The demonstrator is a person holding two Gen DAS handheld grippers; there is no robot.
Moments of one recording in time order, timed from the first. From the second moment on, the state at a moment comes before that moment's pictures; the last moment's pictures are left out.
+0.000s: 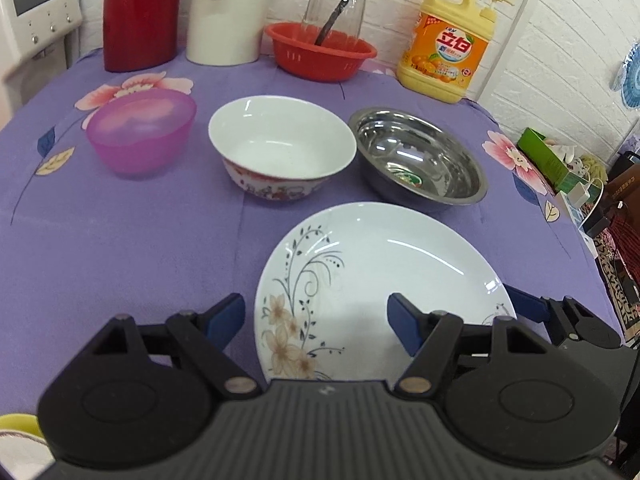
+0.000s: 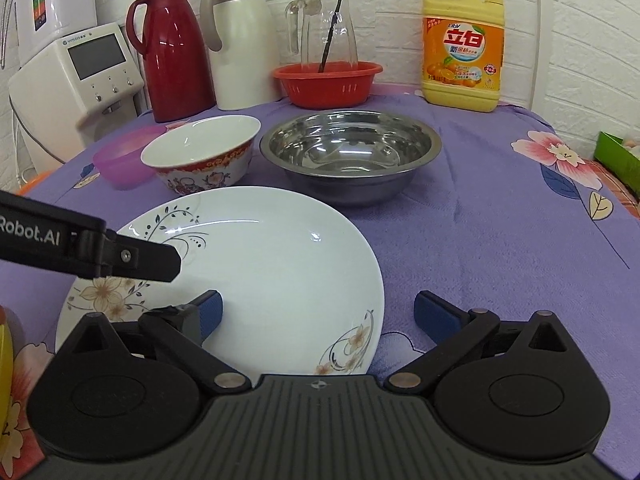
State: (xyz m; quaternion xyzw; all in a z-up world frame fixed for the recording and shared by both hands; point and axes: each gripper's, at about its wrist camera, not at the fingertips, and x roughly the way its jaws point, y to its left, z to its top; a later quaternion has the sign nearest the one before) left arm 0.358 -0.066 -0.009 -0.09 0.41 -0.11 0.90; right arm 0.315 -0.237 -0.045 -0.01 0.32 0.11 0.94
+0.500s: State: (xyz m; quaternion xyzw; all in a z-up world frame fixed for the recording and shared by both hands) left arm 0.352 -0.079 -0.022 -0.06 0.42 -0.11 0.90; right arm 0.312 -0.237 -0.042 -0.02 0.34 0.13 0.93
